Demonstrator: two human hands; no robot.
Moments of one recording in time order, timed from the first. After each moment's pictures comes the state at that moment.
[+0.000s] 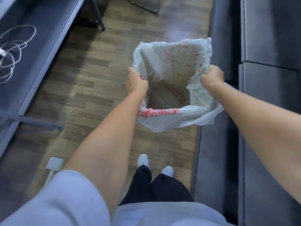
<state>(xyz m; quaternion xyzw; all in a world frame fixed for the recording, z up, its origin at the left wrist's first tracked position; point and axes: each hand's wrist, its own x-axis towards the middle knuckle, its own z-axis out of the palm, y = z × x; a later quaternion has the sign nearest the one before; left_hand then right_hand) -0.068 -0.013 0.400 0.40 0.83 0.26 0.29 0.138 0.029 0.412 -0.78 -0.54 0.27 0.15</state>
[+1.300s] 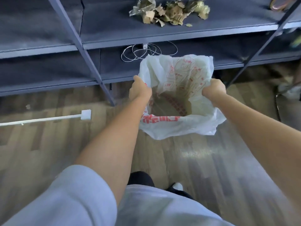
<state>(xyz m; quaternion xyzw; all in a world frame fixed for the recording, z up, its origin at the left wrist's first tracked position) -0.306 0.192 0.461 -0.12 0.93 0.33 0.08 -0.264 0.407 0.463 -0.33 -0.88 0.33 -0.04</state>
